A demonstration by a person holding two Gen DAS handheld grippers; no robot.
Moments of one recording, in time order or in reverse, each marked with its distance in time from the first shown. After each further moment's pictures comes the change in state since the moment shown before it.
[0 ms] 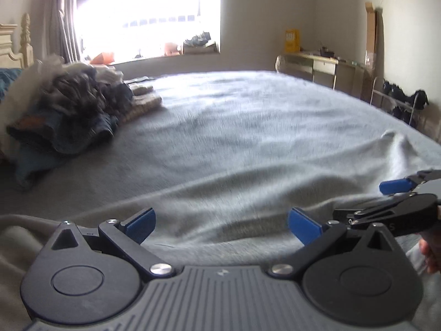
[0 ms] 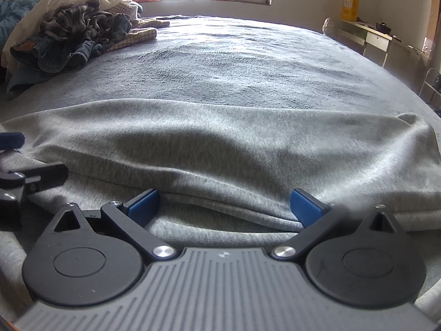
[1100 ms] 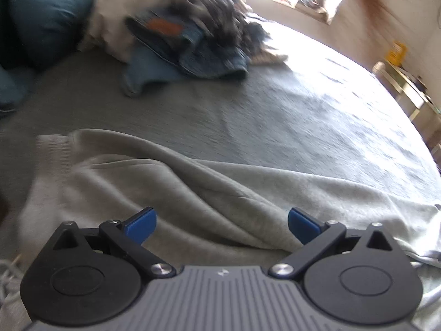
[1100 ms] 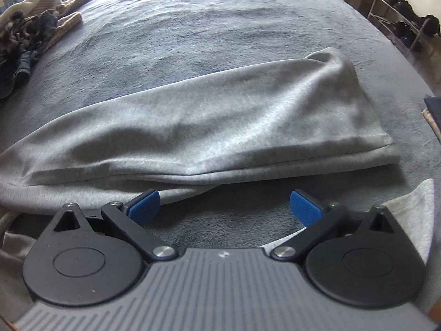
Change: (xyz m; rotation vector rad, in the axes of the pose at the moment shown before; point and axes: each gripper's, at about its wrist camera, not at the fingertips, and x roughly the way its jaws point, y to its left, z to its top) left arm -0.013 0.168 0.017 -0.436 0.331 0.120; right arm -0.060 -0.078 0.046 0.280 0.348 -0.172
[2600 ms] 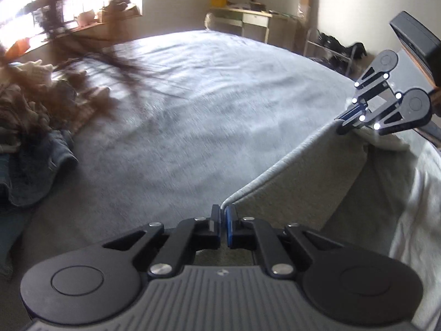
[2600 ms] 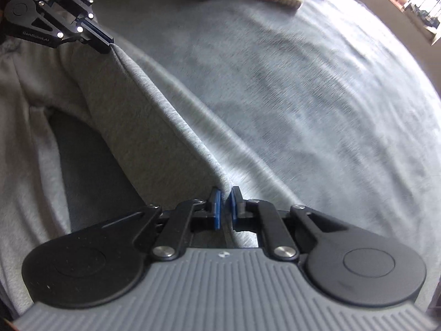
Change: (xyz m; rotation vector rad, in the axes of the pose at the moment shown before) left arm 0.064 -0.111 0.061 0.725 -0.040 -0.358; right arm 0.019 0.117 0.089 -1.056 -0.035 0.320
